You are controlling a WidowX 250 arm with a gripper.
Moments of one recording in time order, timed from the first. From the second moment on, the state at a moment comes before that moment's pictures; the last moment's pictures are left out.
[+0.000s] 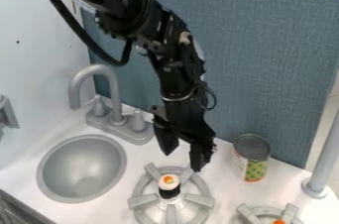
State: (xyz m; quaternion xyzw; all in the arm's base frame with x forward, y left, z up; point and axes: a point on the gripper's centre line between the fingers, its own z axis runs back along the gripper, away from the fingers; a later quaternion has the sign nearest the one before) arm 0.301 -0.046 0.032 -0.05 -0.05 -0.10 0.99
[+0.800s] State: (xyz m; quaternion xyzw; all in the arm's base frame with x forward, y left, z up) arm 0.349 -0.128 0.006 -0.07 -0.08 -0.16 0.98
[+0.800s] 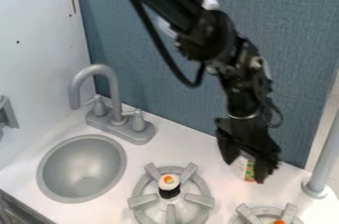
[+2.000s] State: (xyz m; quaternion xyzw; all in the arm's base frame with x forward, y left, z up) arm 0.426 -0.178 -0.047 -0.07 -0.09 -0.10 0.99
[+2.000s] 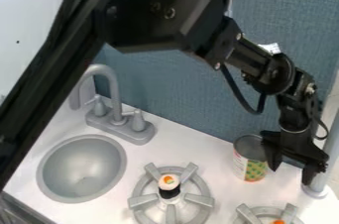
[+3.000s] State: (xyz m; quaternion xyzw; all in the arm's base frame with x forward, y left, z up) arm 0.443 -0.118 -0.083 0.00 -0.14 0.04 0.99
